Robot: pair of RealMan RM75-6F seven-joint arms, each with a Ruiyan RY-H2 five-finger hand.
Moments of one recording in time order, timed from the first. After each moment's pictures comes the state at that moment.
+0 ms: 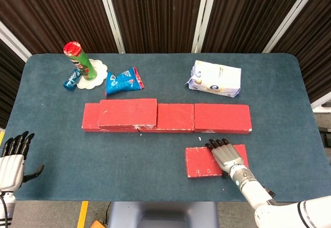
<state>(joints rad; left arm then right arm) -0.11 -1.16 -0.03 -1.66 1.38 1.50 0.17 0.93 -1.18 -0.13 -2.13 -0.45 1.05 -0.79</state>
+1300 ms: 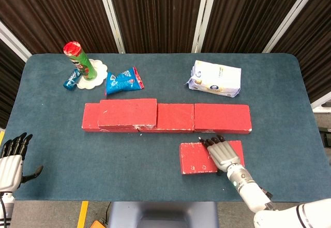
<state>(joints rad) -0.10 -1.14 -0.05 -1.70 1.35 1.46 0.16 0.89 -1.19 -0.10 -2.16 -0.60 1.14 -0.74</state>
